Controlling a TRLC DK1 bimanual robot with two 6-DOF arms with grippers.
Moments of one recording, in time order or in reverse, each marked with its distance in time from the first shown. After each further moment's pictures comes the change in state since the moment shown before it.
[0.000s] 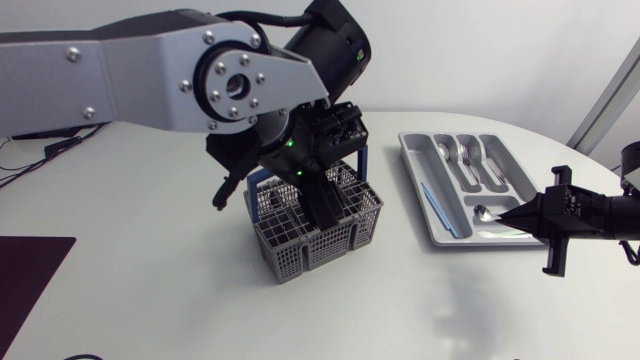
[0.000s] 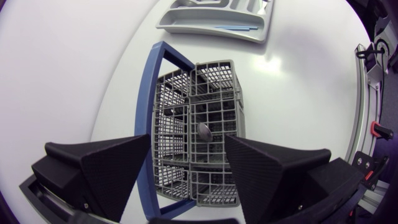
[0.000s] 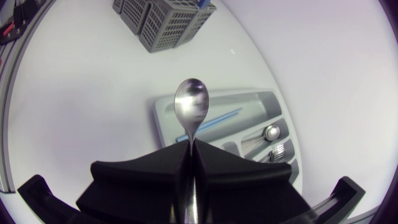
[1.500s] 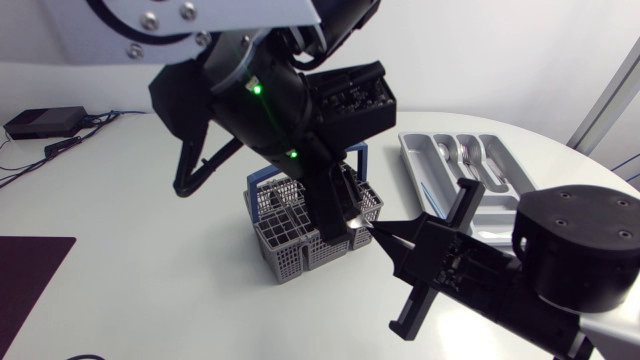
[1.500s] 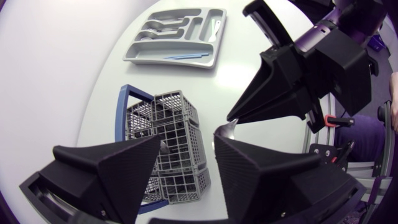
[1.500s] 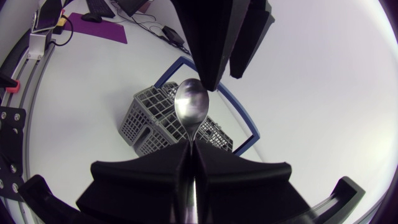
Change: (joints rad) left arm -0.063 -0.078 0.122 -0.182 0.219 0.025; right arm 1.349 -0.599 -0.340 0.520 0.897 1.072
